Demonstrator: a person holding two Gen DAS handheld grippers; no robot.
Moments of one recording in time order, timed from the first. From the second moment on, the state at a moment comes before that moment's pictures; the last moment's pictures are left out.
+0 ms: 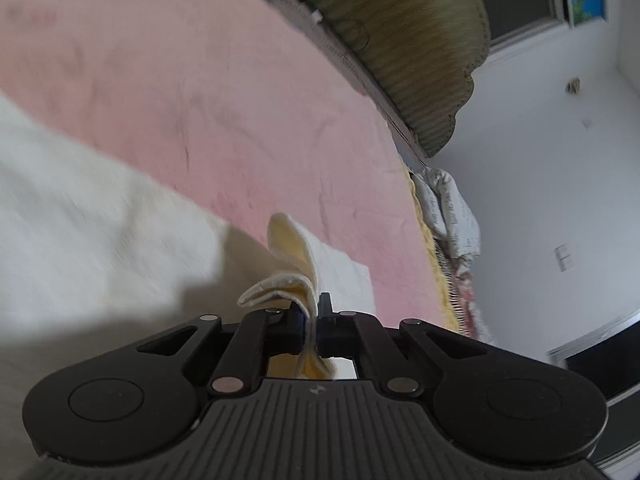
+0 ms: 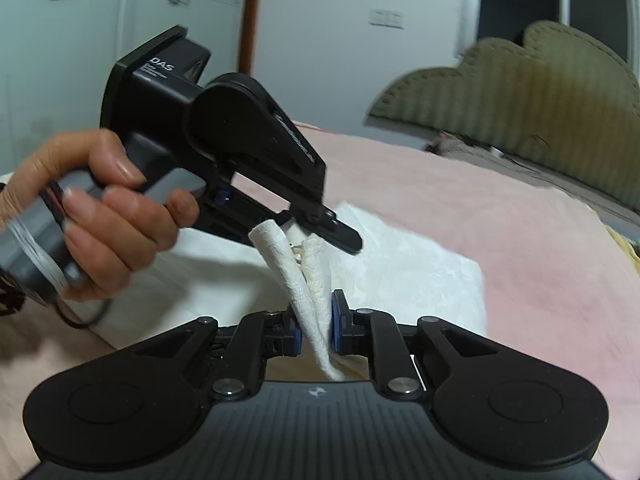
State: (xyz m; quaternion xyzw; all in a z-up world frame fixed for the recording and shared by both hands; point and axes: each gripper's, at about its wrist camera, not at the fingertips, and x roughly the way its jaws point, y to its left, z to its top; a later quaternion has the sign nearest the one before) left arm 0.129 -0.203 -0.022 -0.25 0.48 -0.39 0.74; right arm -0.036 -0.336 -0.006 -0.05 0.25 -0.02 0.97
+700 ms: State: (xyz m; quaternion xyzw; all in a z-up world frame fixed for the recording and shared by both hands) left arm 0.099 -0.125 -0.011 0.01 0.36 -0.27 0.89; right arm 0.033 -0.238 -0.042 -0.05 0.30 0.10 0.95
